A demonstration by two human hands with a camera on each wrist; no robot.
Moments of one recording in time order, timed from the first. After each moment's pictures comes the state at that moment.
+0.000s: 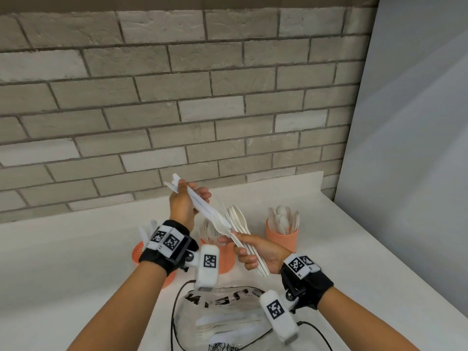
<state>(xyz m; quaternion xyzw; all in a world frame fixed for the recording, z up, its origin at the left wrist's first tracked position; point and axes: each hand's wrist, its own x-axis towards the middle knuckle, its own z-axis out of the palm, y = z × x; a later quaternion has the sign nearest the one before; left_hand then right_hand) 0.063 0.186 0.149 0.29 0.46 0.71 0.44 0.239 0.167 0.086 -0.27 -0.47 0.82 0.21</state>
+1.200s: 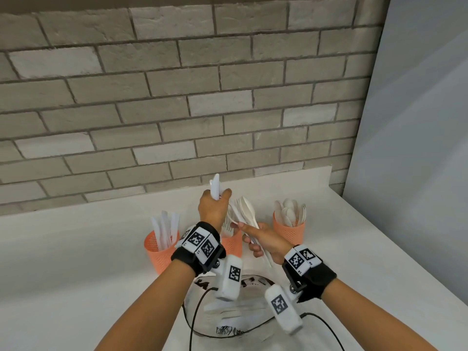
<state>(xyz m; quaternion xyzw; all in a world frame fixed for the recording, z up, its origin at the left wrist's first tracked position) 0.100 0.179 0.124 0.39 0.65 0.59 0.29 0.232 0.163 0.082 -0.41 -0.53 0.67 0.31</state>
